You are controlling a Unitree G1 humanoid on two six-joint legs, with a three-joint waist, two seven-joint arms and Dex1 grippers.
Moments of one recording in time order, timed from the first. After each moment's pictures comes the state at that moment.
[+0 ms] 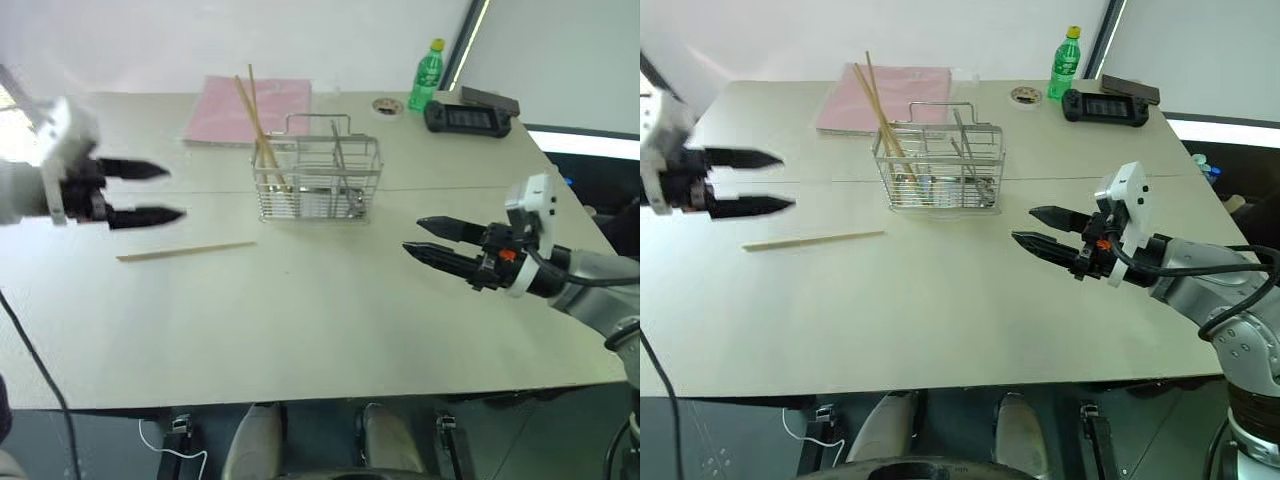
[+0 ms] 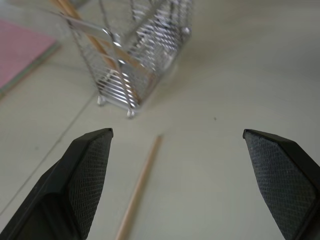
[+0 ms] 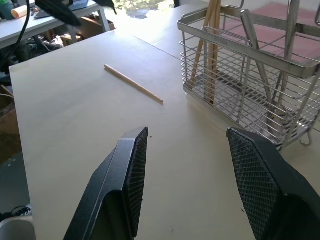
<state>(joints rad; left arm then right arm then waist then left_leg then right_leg) -0.64 1.13 0.00 0.21 -0.41 0.43 -1.44 -0.22 -0.84 -0.28 -0.55 0.96 0.82 0.68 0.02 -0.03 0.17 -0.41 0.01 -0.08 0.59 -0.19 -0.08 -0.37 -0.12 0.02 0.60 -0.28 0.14</state>
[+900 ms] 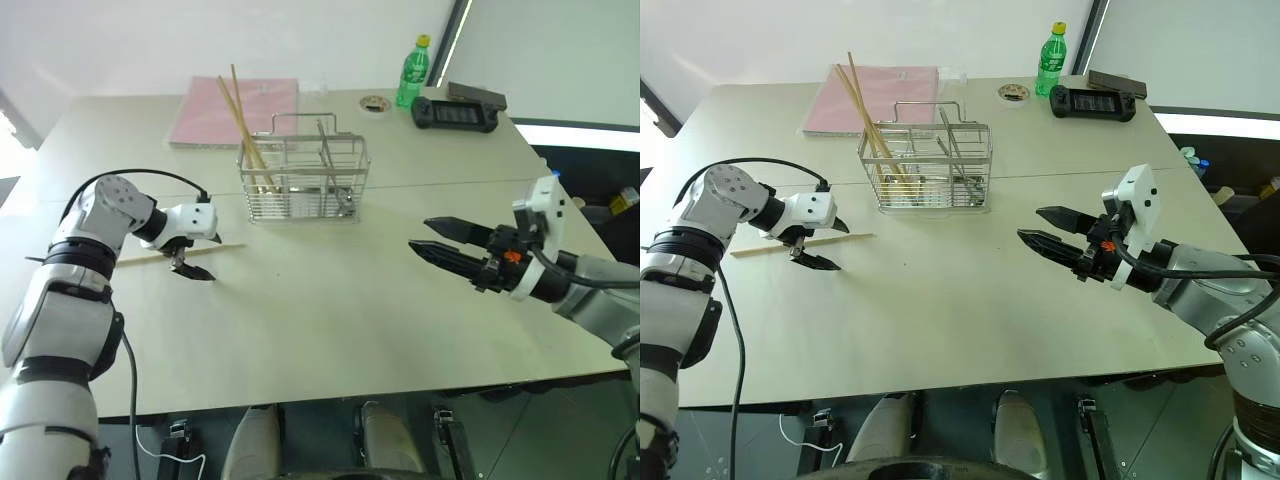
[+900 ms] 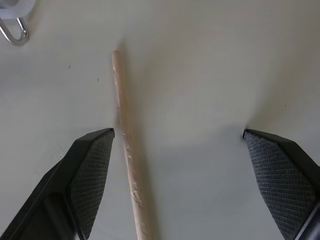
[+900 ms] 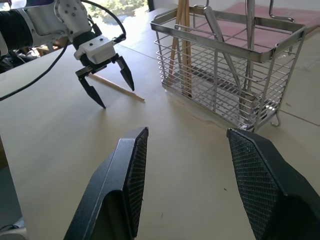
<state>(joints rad) -1.04 0.74 -0.38 1.12 0.21 -0.32 -1.50 -0.17 -0.84 -0.34 -0.59 1.02 0.85 0.58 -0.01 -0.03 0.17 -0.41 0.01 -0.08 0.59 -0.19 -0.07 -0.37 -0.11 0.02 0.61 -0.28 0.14</state>
